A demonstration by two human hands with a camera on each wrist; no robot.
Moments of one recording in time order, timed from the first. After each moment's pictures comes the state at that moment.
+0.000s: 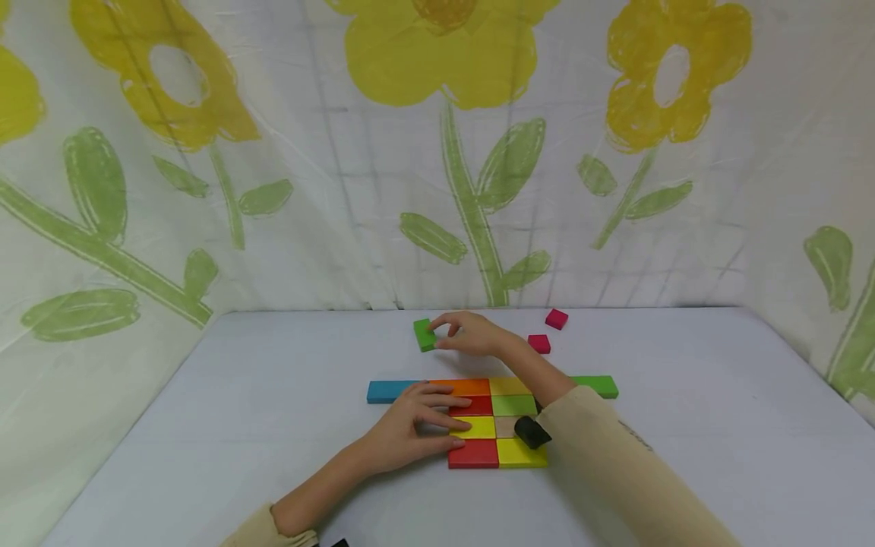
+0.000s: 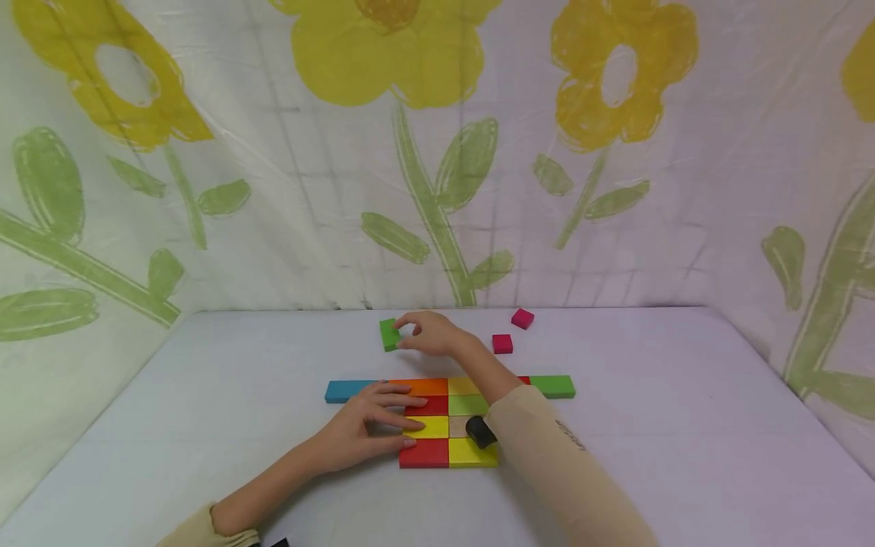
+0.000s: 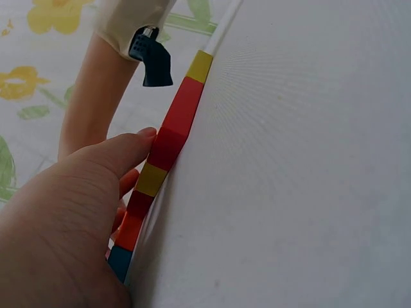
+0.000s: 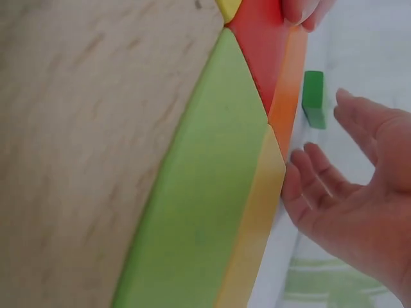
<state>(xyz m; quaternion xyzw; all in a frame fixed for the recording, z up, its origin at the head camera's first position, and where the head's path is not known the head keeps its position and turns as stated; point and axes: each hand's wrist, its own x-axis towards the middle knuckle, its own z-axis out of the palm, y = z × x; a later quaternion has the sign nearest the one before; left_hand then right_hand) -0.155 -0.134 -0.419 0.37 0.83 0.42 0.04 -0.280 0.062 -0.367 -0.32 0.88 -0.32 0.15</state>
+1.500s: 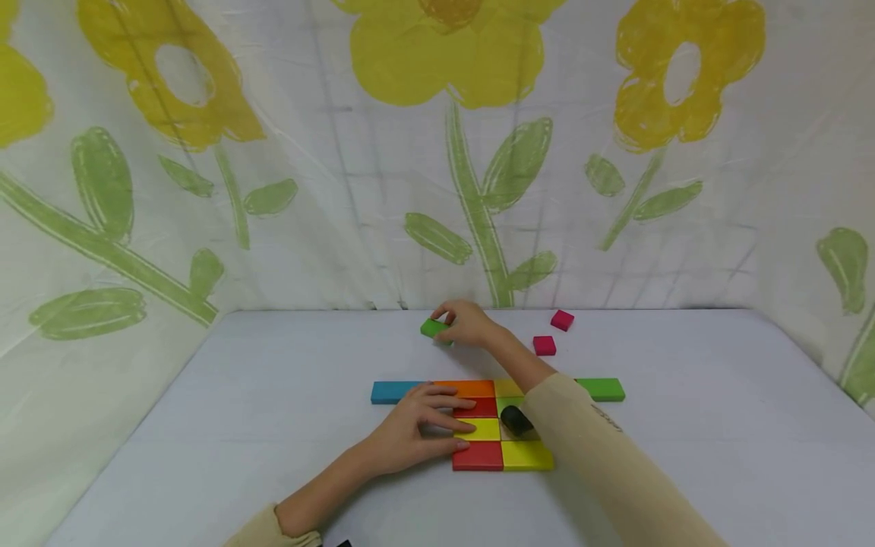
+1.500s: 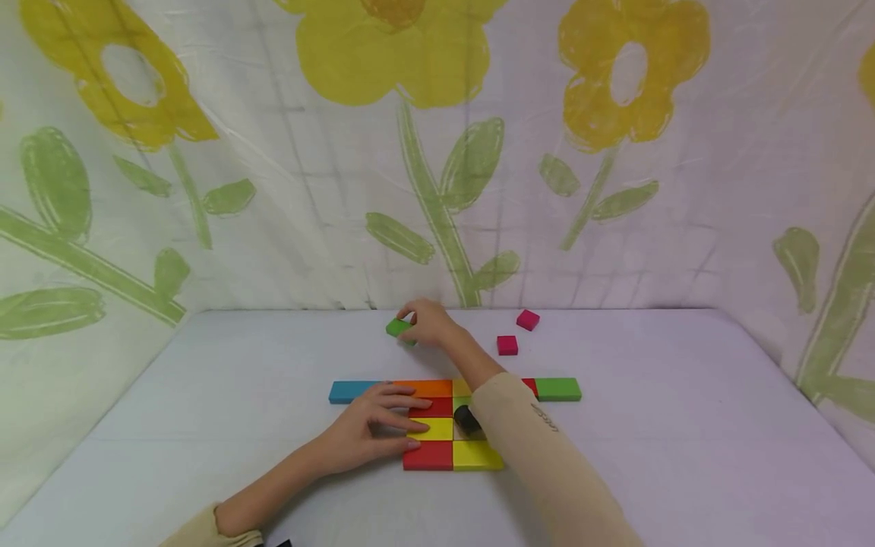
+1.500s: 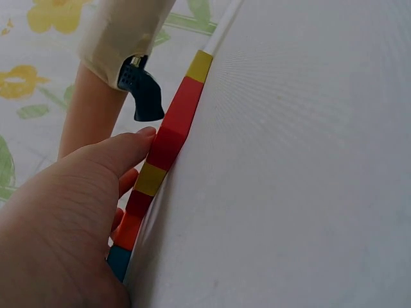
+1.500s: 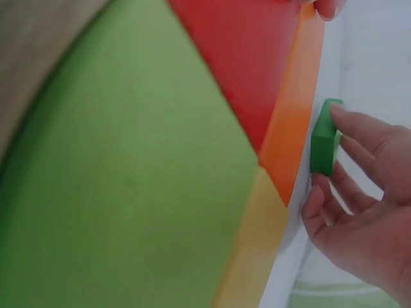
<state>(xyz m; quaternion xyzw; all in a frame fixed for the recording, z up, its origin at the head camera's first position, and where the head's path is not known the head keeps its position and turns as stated) -0.155 -0.134 -0.418 0.37 0.83 0.41 0.04 -0.304 0.039 -0.375 -0.24 0.90 -0.35 0.11</state>
